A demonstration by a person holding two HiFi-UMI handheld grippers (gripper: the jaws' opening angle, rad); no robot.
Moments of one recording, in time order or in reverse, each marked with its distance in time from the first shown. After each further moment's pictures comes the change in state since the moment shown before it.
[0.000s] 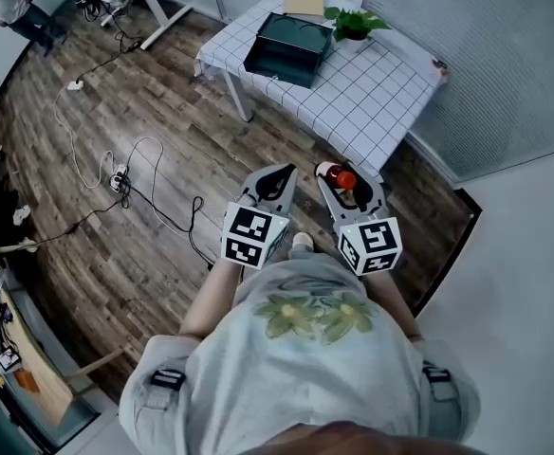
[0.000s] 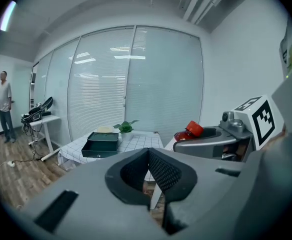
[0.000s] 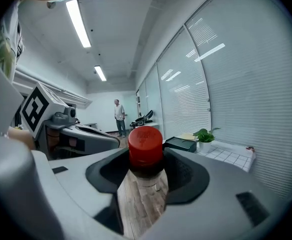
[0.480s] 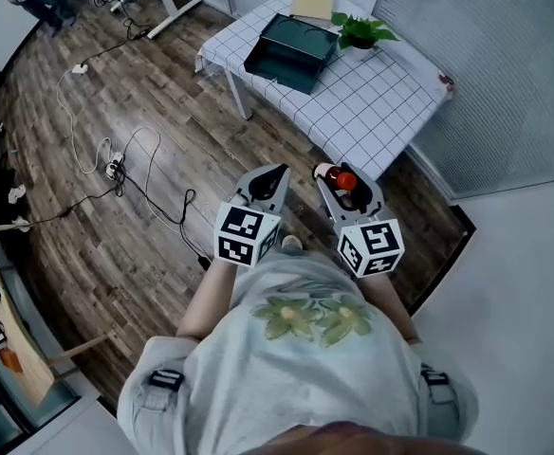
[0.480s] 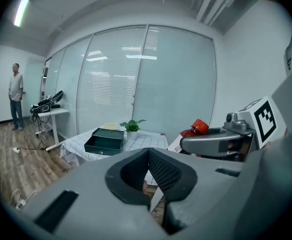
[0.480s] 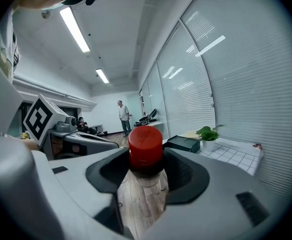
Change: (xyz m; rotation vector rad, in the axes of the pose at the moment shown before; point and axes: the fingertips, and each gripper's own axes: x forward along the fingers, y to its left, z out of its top) left arm 0.032 0.012 0.003 -0.103 -0.006 0.079; right arm 0.014 -0.037 0.007 0.044 0.010 0.078
